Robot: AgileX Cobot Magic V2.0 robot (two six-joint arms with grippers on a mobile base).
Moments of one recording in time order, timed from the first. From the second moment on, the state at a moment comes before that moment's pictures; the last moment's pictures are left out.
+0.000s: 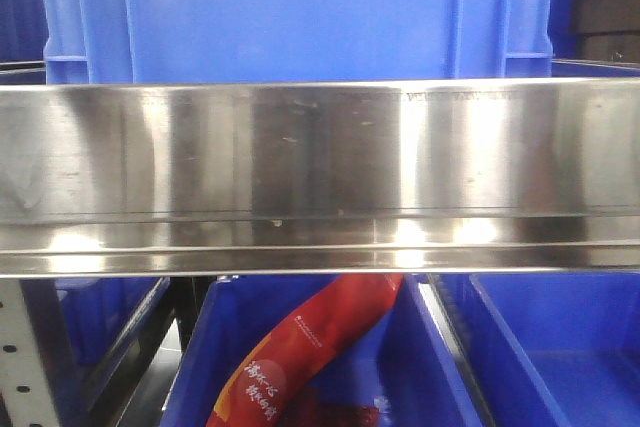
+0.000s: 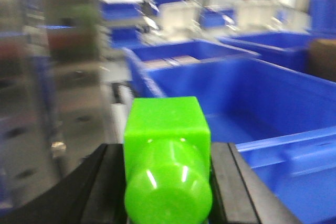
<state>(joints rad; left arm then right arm) 0.02 0.59 -1.00 -0.45 0.66 0.44 0.05 0.57 -0.91 0.17 0.38 -0.16</state>
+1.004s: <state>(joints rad) -0.37 1.35 -1.33 -0.69 0.45 0.57 0.58 1.40 -1.30 0.25 0.23 -0.17</state>
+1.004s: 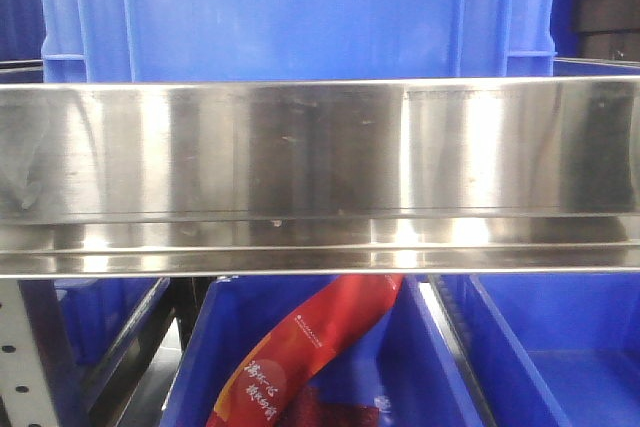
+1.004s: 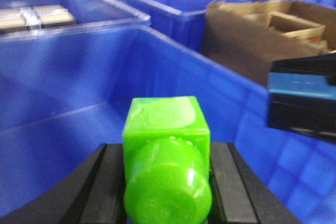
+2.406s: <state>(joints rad) -0.37 0.77 -0.77 -0.65 0.16 0.57 0.27 0.67 -0.65 0.25 0.21 -0.16</state>
